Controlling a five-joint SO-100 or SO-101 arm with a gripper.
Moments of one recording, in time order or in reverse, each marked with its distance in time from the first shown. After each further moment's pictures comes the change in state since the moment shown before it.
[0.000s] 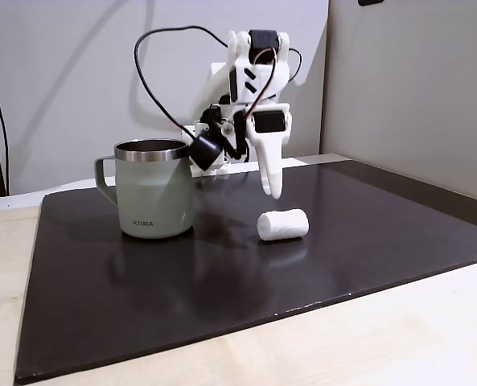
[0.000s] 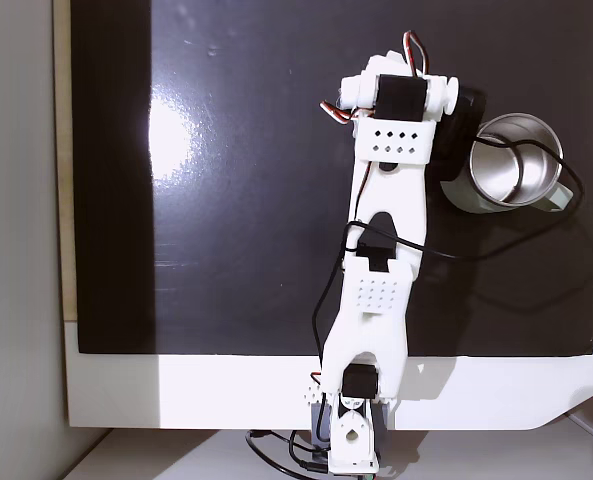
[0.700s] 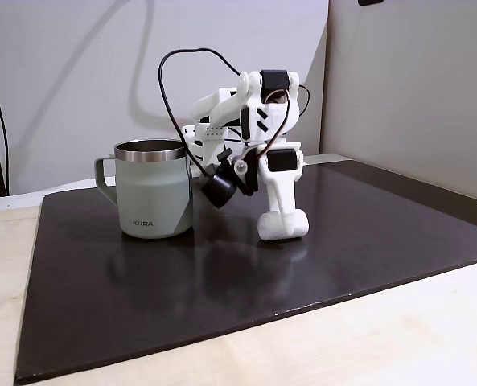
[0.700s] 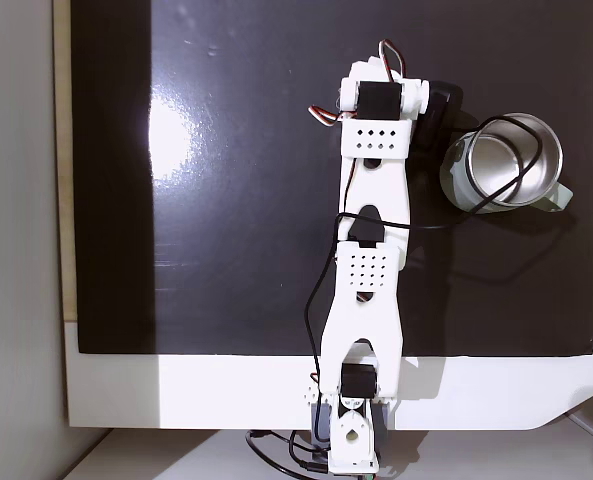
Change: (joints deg) arm -1.7 -15.5 -11.5 -4.2 -1.5
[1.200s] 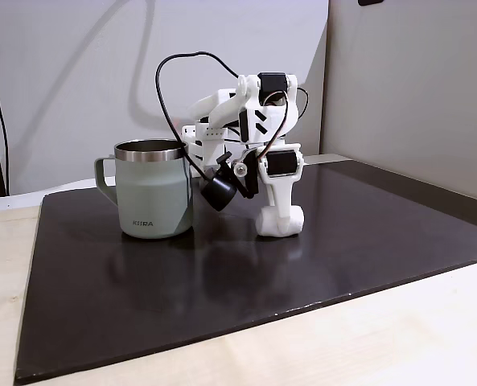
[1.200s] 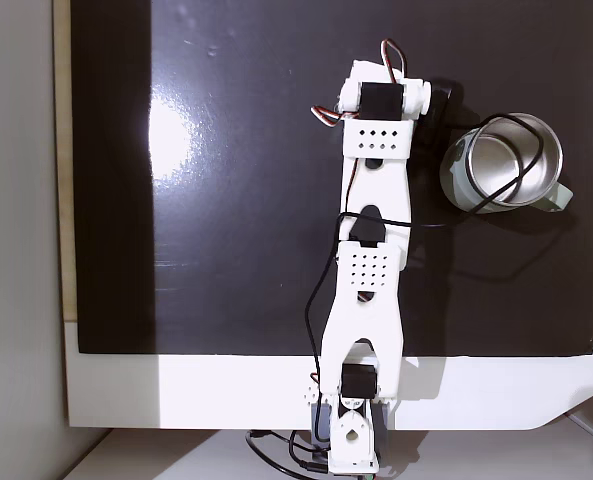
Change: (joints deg) arm 0.4 -0.8 -0.5 -2.3 -0.4
